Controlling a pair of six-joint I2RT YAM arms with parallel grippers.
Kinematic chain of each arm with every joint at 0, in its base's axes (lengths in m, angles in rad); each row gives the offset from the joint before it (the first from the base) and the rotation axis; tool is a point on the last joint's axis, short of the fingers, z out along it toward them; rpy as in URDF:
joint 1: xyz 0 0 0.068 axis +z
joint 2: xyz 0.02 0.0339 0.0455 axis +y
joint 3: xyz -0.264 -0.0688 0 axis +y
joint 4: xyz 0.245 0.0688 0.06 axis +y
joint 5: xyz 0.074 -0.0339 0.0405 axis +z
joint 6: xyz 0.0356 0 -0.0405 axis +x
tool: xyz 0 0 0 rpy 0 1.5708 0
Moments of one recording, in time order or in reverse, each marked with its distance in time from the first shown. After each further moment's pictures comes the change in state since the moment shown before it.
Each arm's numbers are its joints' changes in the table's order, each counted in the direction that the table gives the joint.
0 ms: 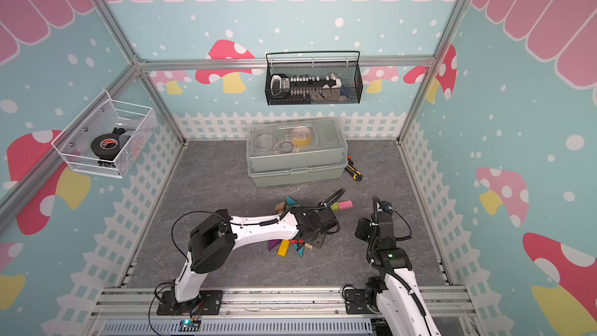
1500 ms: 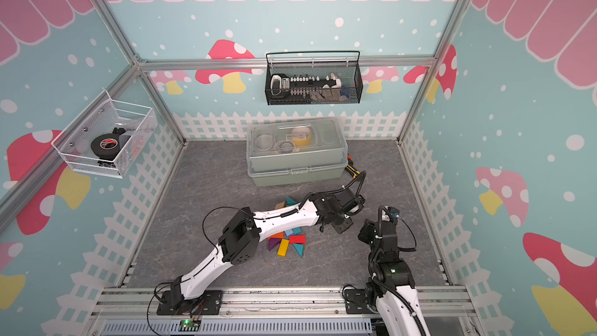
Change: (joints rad) left arm 0.045 0.349 -0.585 -0.022 -0.153 0.647; right arm 0.000 -0.225 0.071 0.021 -0.083 0.056
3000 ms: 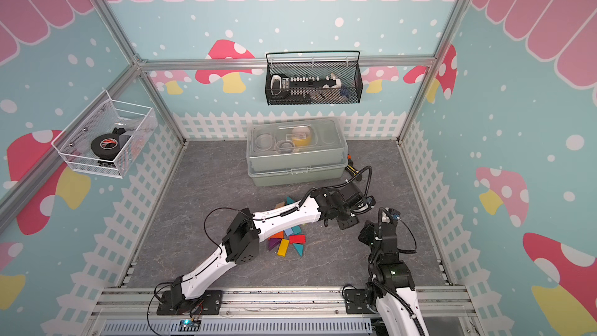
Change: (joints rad) left arm -0.003 -0.014 -0.114 0.053 -0.045 0.236; right arm 0.000 -0.018 0.012 0.010 -0.004 0.010
